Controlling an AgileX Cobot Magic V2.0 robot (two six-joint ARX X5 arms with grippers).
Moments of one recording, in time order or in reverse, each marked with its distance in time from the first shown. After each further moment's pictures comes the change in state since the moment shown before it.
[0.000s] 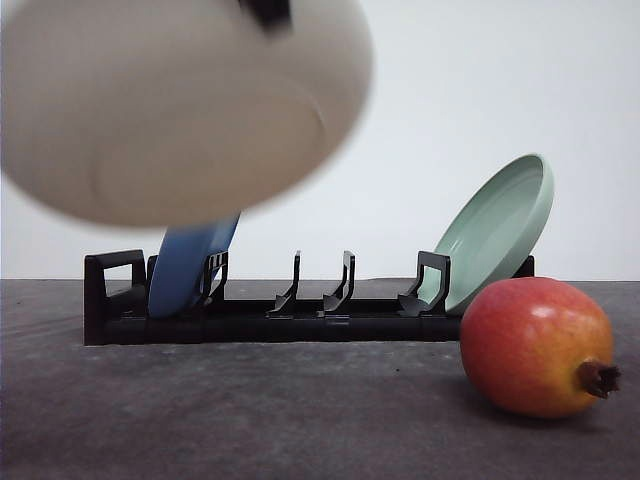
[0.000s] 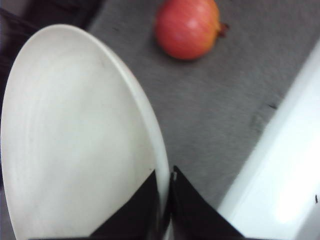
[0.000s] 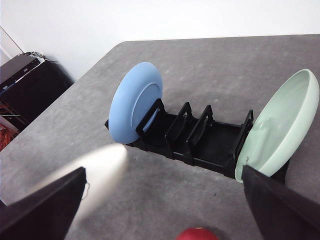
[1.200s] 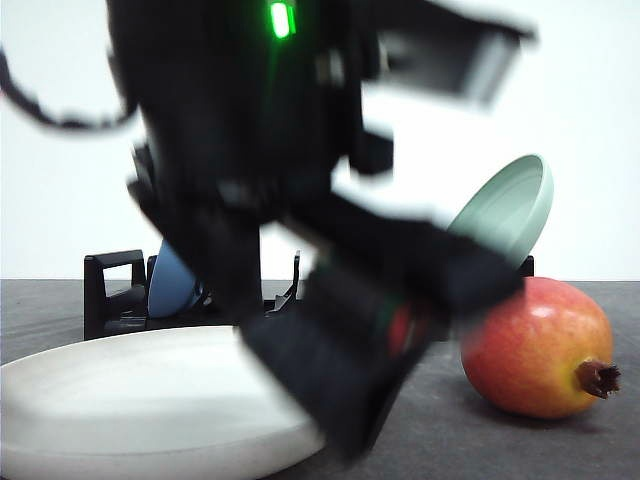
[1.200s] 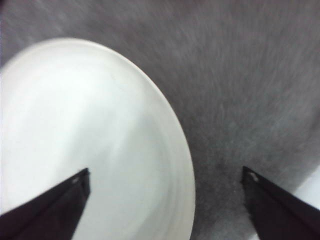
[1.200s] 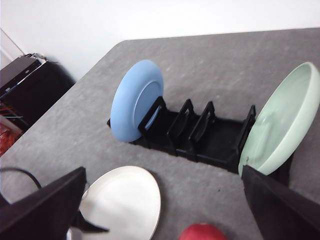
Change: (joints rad) left_arx -0.026 0.250 -0.197 0.258 -0.130 -0.140; right_arx 0.012 0.001 0.000 -0.020 0.002 0.023
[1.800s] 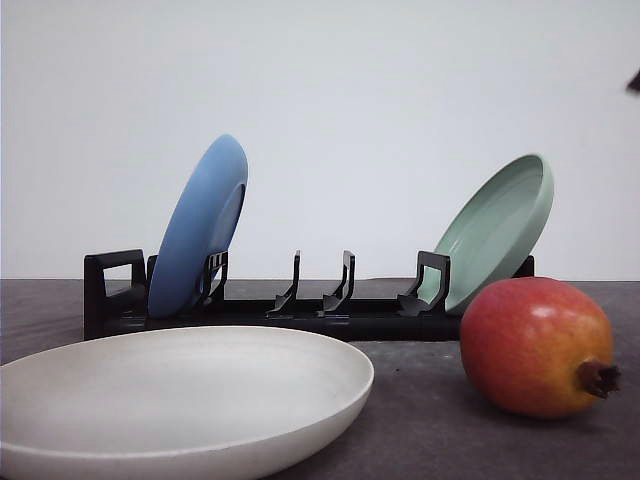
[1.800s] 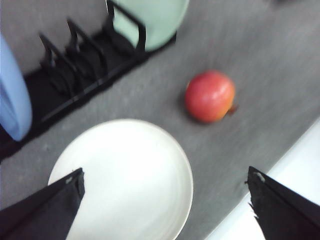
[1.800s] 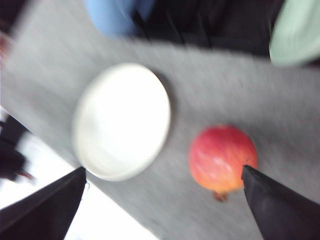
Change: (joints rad) left_arx 0.000 -0.690 0.000 -0.124 -0.001 -0.148; right_arx 0.263 0.244 0.000 -0.230 0.172 0.002
